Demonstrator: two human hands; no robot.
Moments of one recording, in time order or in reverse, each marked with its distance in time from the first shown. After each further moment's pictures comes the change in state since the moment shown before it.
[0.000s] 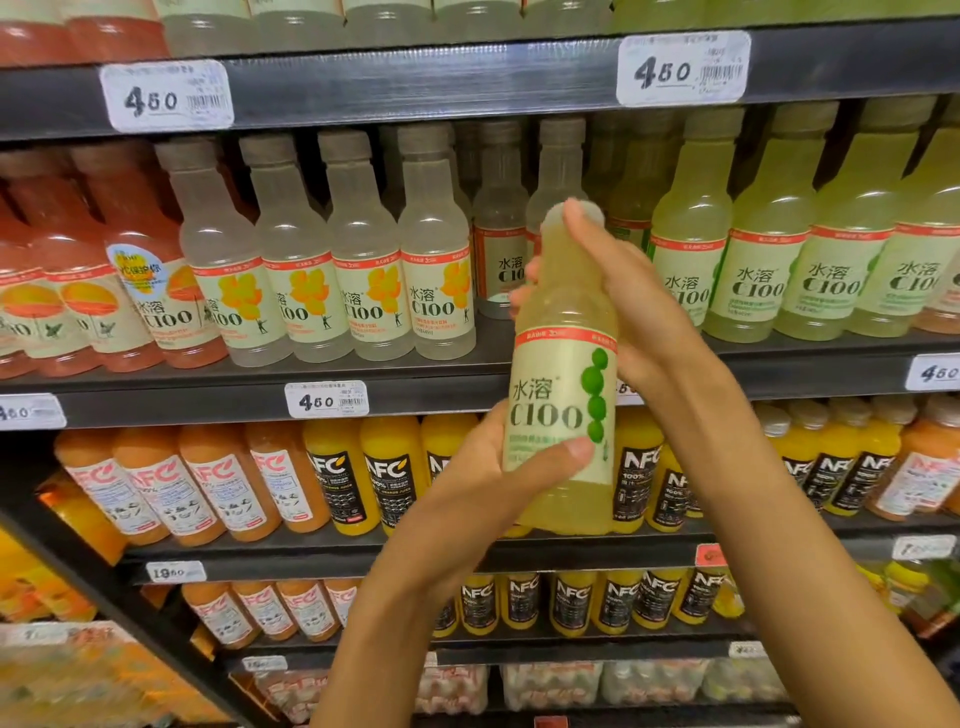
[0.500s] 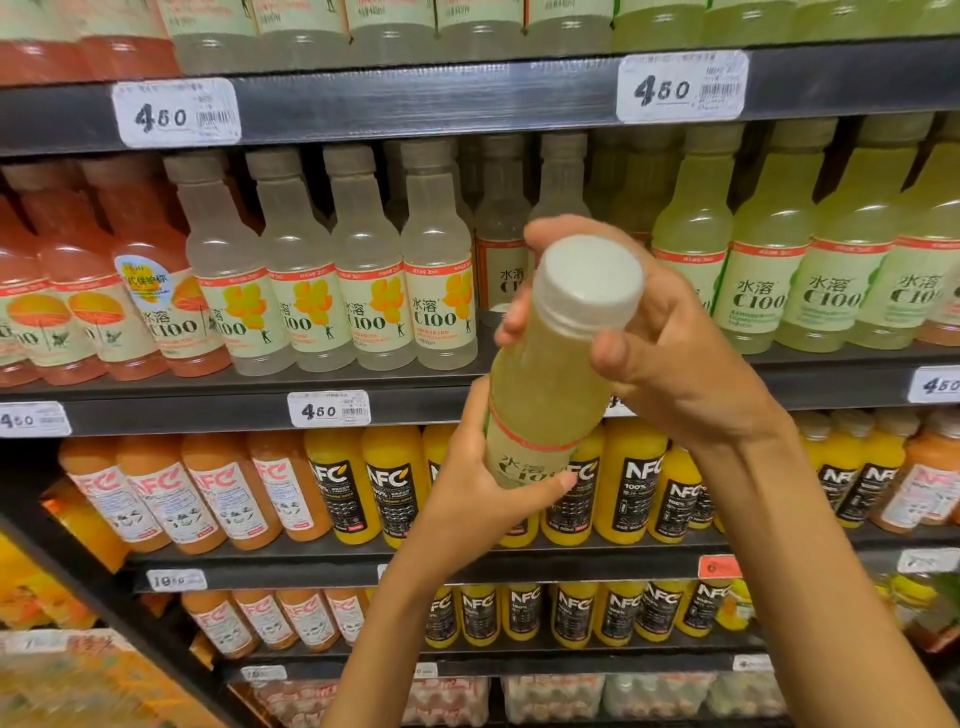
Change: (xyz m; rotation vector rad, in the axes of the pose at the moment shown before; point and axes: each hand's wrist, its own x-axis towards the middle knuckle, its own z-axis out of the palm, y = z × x) left_hand 0.022 -0.023 -0.016 0.275 0.189 0.381; right_hand -0.035 -0.005 -0.003 -0.193 -0.518 -0.397
